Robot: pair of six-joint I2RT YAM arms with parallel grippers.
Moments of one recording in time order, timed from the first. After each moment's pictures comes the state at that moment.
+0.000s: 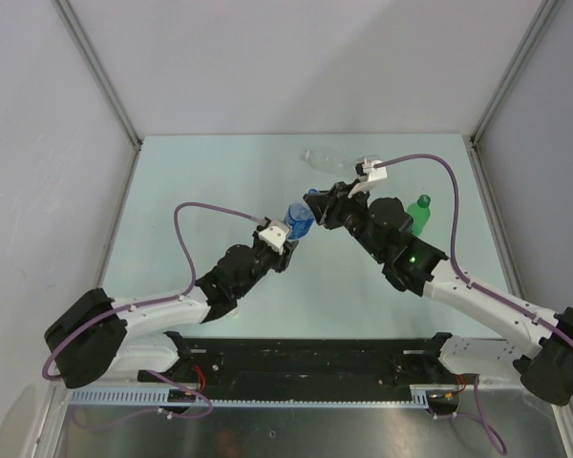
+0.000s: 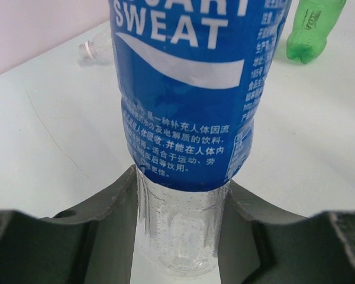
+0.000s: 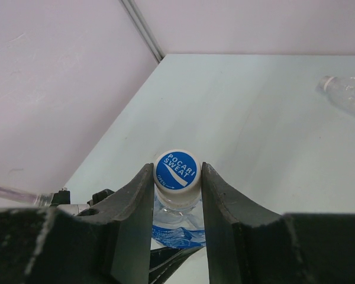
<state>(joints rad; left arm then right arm) -0.90 1.21 0.46 0.65 -0.24 0.07 0.86 1.13 0.95 0.17 0.24 0.45</state>
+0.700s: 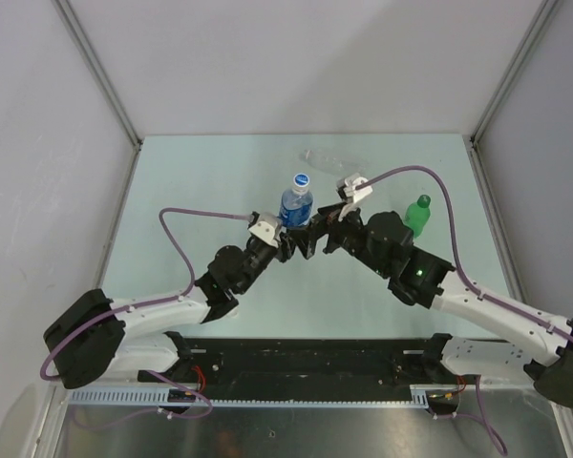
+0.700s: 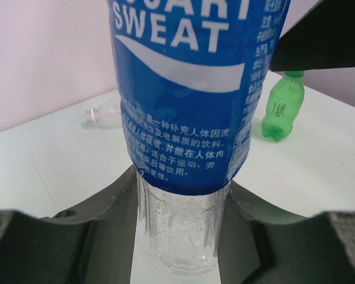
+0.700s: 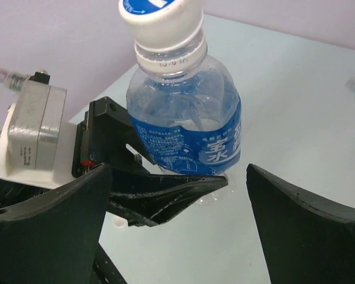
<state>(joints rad) -0.91 1.21 0.47 0.88 -0.25 0.04 0.96 1.06 0.94 0.06 0.17 0.29</state>
